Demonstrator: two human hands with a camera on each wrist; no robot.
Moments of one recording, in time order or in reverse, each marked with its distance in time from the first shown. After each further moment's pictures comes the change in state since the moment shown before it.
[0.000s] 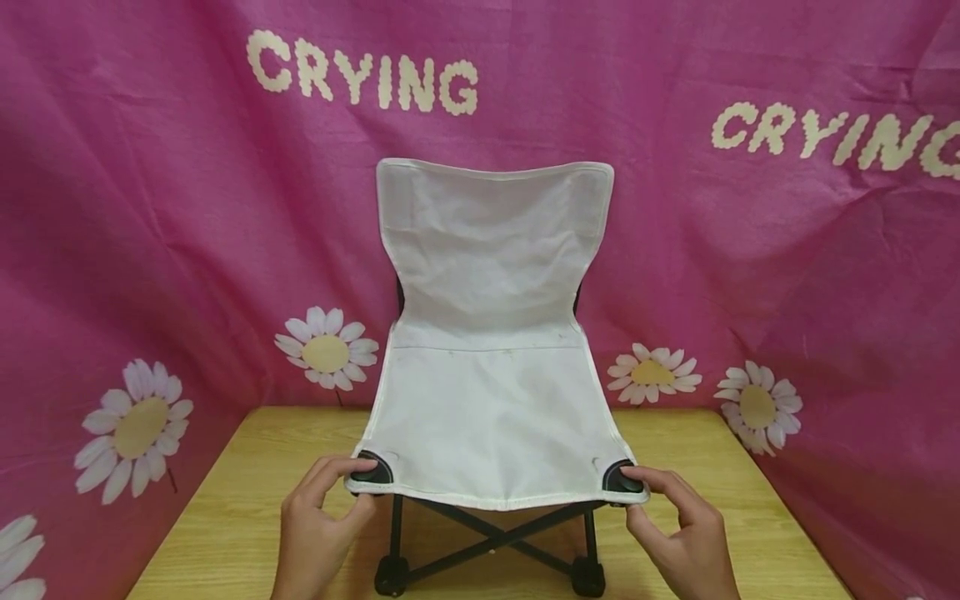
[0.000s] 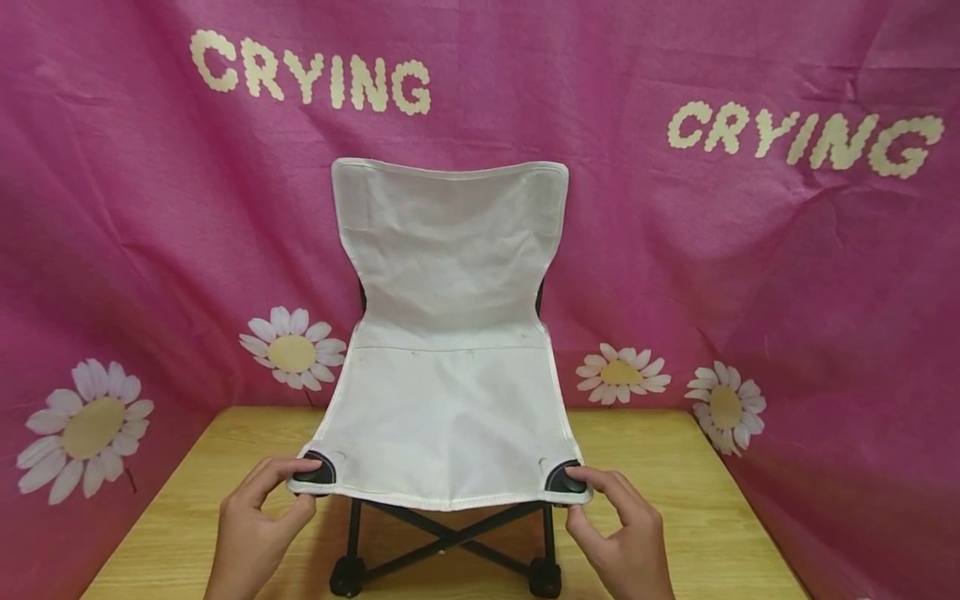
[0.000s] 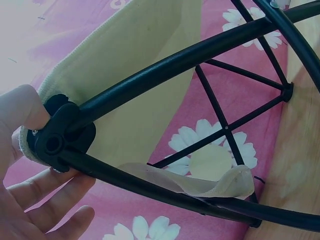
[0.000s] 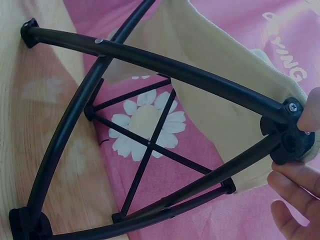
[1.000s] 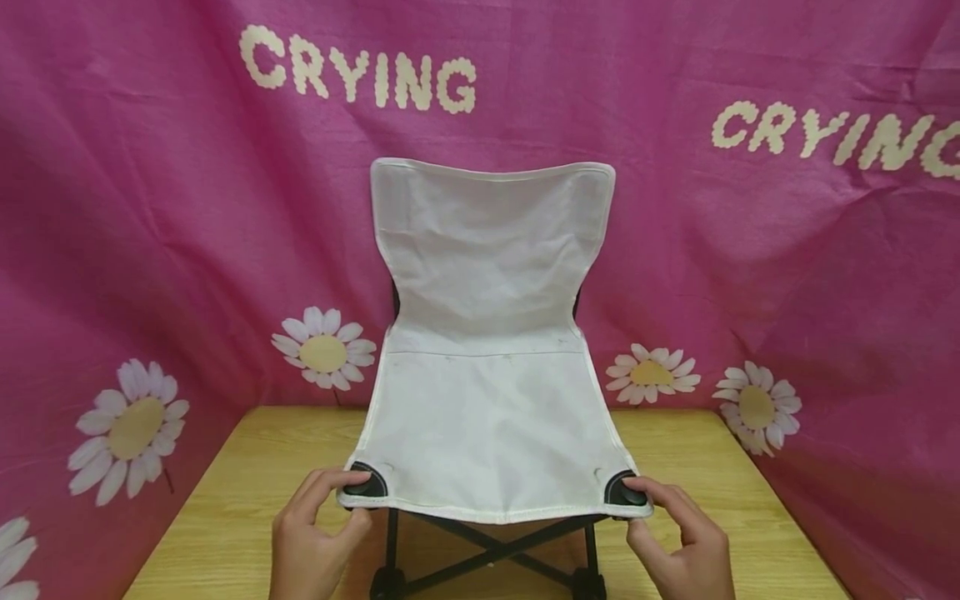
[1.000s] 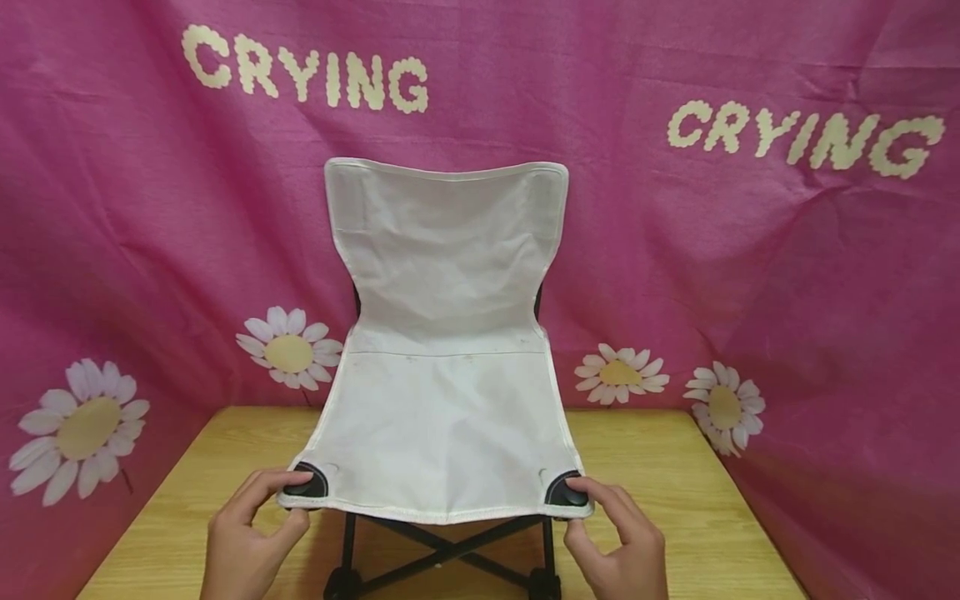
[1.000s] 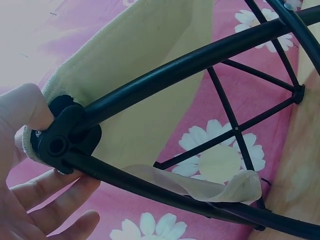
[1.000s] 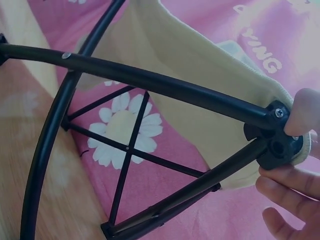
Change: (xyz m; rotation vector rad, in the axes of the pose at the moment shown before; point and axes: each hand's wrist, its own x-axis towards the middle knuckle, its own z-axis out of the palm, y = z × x) left_hand -0.010 0.026 -0.003 0.032 0.062 -0.071; right_hand -0.013 -0.007 0.001 0.057 0.081 0.016
